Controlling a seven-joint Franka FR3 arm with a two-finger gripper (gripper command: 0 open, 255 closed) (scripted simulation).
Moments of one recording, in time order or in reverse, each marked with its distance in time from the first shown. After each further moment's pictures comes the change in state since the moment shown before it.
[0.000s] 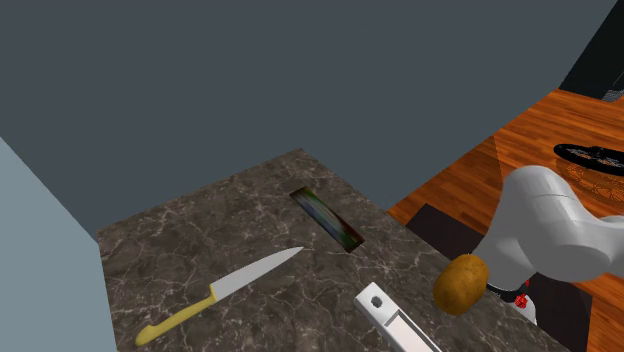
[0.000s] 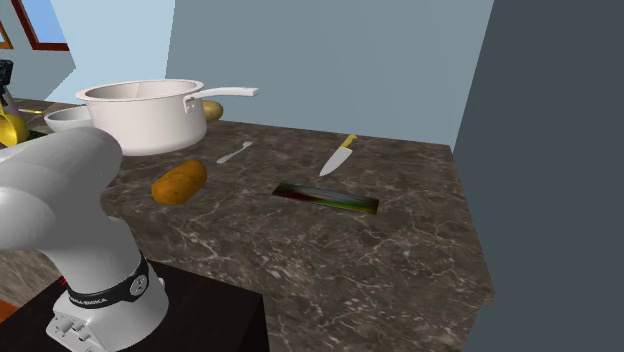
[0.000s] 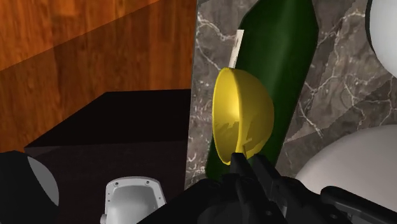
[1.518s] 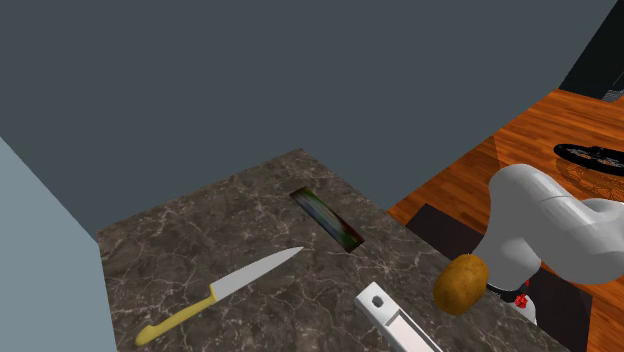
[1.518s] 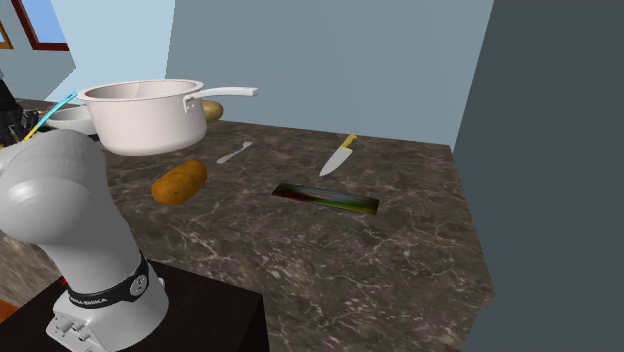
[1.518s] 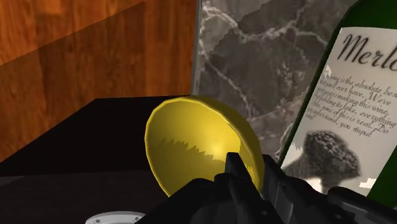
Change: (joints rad) arm 0.363 -0.006 0.379 -0.280 0.007 0.362 0.127
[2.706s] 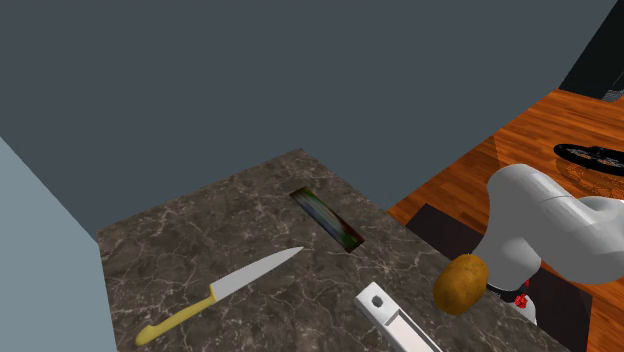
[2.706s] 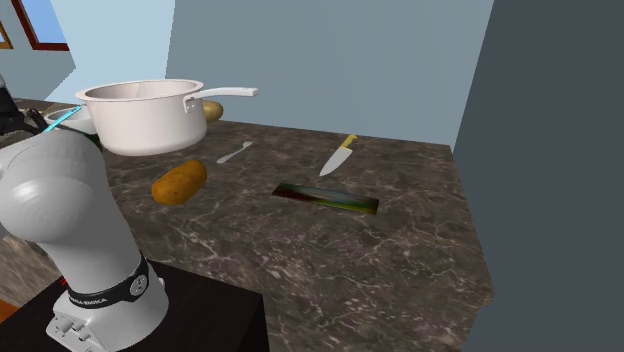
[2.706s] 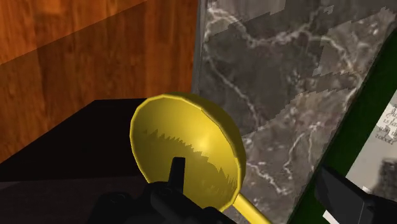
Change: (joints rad) arm 0.039 0.009 0.047 -0.021 0.013 0.043 0.017
